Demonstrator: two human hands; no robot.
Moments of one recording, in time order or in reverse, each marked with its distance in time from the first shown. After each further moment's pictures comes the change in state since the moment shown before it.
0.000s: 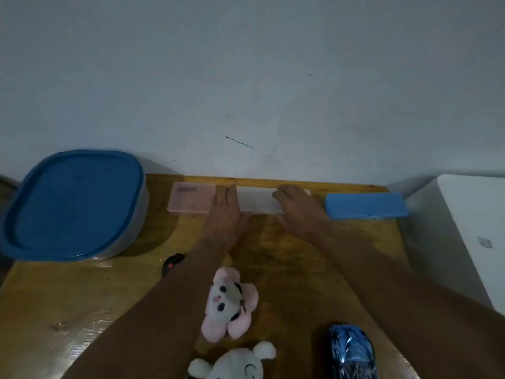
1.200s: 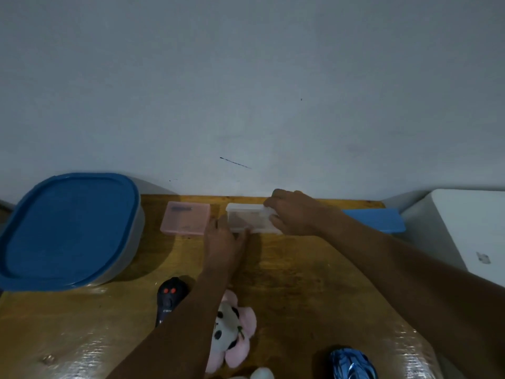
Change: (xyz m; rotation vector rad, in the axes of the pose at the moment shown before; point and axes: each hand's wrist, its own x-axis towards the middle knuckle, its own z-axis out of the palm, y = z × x) left_hand -0.002 0.008 0.009 -0.347 0.019 -0.370; right_hand 0.031 0.017 -0.037 -0.084 -0.116 -0.201
